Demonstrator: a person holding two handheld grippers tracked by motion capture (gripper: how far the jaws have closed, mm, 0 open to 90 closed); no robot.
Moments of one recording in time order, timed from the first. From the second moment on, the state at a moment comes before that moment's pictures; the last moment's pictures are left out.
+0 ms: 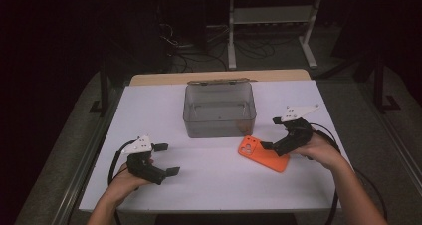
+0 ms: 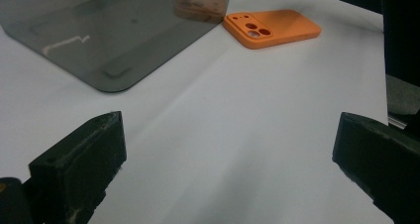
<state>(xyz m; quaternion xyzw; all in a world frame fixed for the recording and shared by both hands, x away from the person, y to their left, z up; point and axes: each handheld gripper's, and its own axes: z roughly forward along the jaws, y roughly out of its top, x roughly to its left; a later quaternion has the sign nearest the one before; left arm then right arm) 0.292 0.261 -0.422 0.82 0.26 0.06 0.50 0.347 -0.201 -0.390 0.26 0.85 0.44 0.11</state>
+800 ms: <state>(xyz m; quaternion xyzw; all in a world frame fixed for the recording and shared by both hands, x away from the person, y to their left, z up) 0.292 0.261 -0.422 0.82 0.26 0.06 0.50 0.340 -0.201 -0.406 0.26 0.87 0.41 0.11</state>
